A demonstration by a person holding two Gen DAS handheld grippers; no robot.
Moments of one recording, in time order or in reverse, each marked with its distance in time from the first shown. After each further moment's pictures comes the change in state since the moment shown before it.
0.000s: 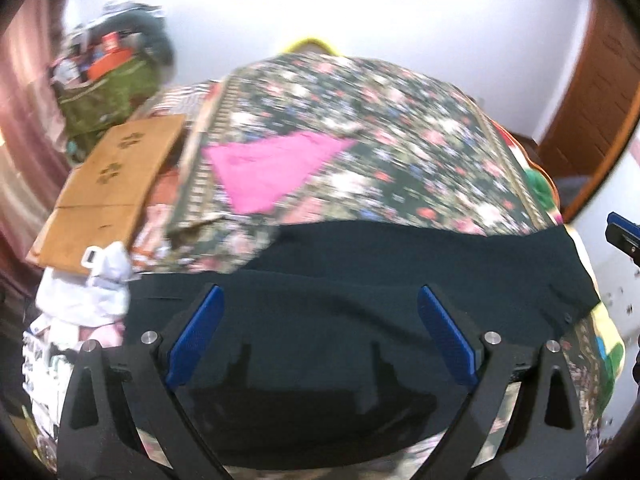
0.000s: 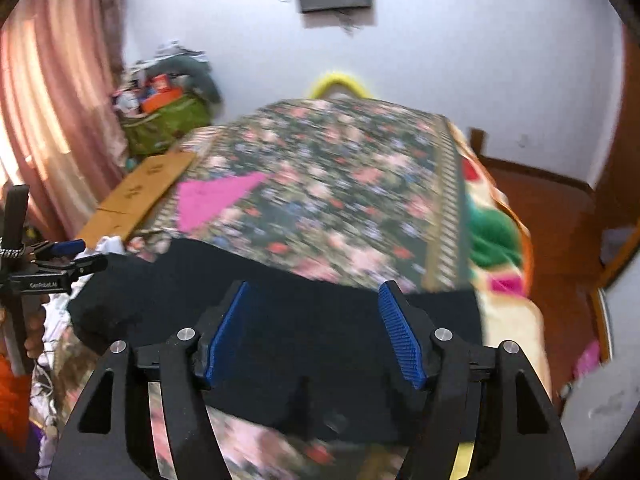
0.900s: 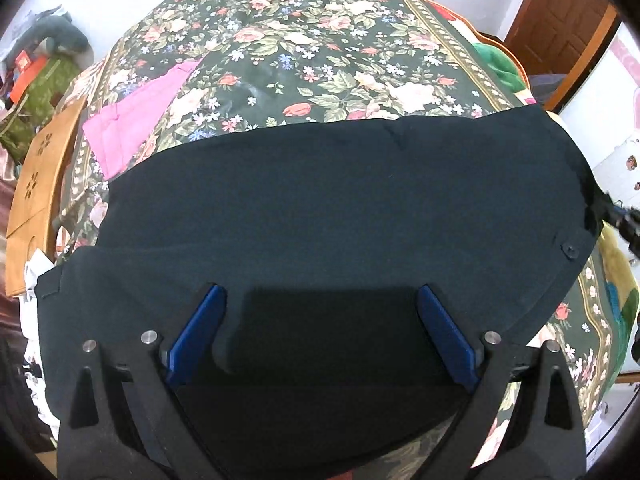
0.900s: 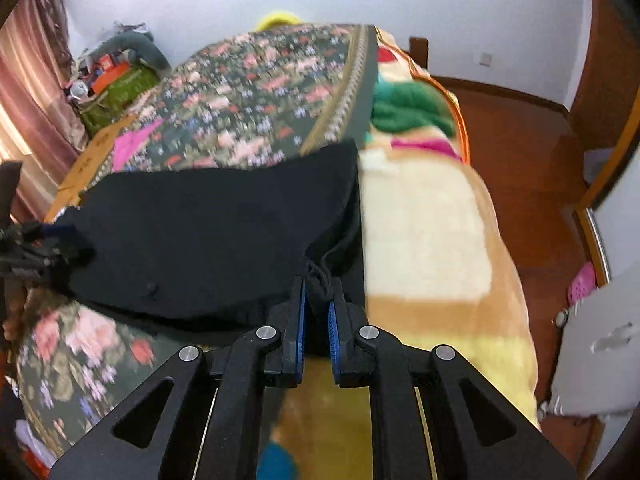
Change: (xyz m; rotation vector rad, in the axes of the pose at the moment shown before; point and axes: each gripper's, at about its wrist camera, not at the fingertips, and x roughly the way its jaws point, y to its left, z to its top) left arm 0.096 -0.173 -0.036 0.240 0.305 -0.078; right arm 0.007 -0.148 -0.112 0.186 0.226 -0.102
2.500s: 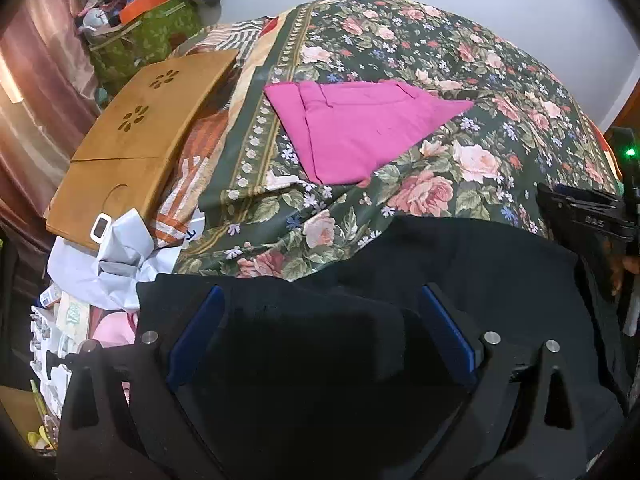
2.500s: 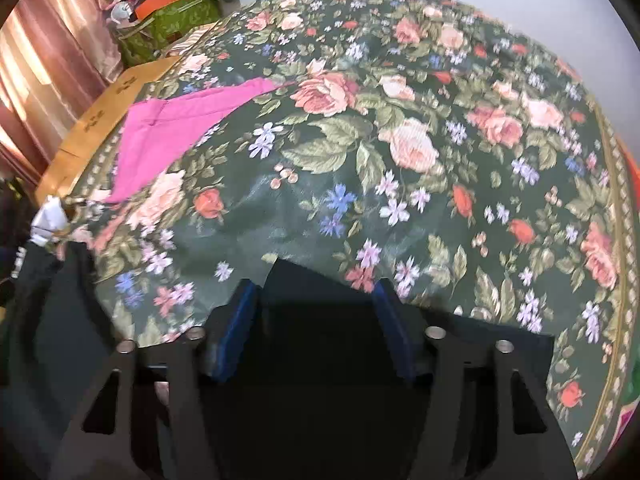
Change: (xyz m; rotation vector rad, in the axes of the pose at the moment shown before) left arm -0.003 0.243 -0.002 -0.350 -0.100 0.173; right arm 0.211 0.203 0.169 -0.298 0.122 0.072
